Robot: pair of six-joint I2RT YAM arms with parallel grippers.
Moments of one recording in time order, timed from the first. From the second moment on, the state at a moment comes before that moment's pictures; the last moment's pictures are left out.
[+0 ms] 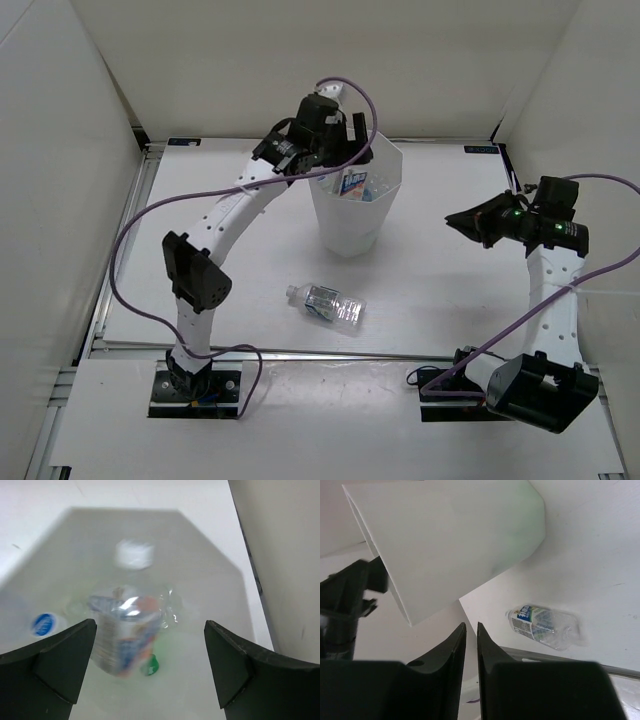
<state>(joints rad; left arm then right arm) -0.67 2.03 2.20 -0.69 0.01 -0.53 -0.29 1.11 1.16 -0.88 -0.73 0.87</state>
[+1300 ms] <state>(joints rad) -0.62 0.96 1.18 -1.26 -0.87 -0.97 1.15 1.50 1.20 -0.80 0.15 0.05</state>
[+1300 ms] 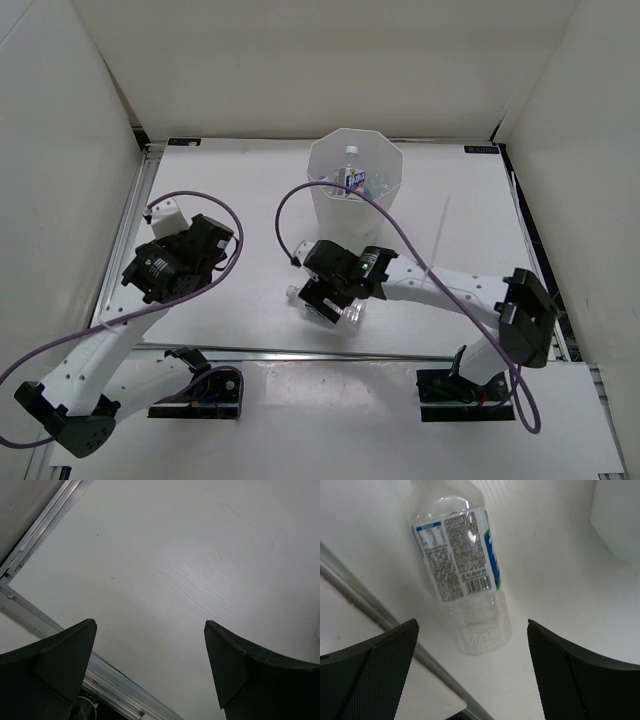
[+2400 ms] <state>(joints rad) -0.58 0.82 1.20 -1.30 -0.85 -0.89 1.16 1.80 1.65 -0.80 0.08 0.03</state>
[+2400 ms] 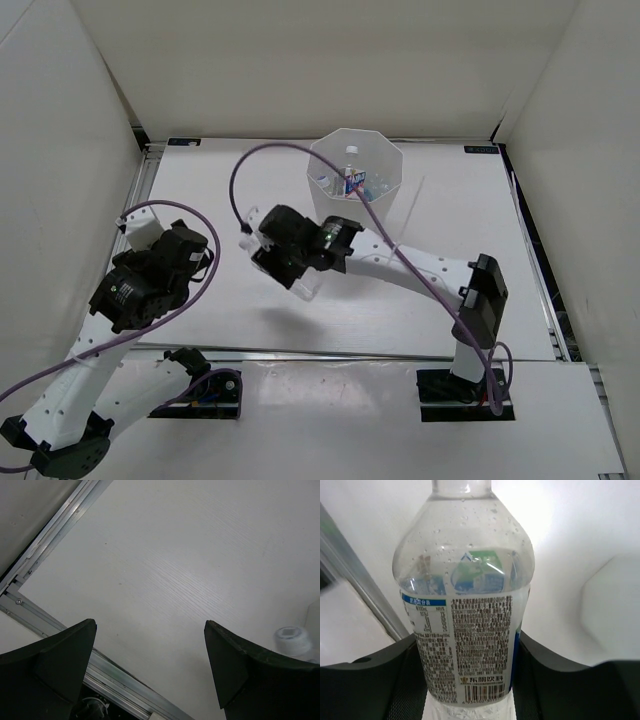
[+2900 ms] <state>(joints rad) -0.58 0.83 1.20 -1.30 -0.86 -0.87 0.74 1.58 2.21 -0.72 0.21 -0.08</state>
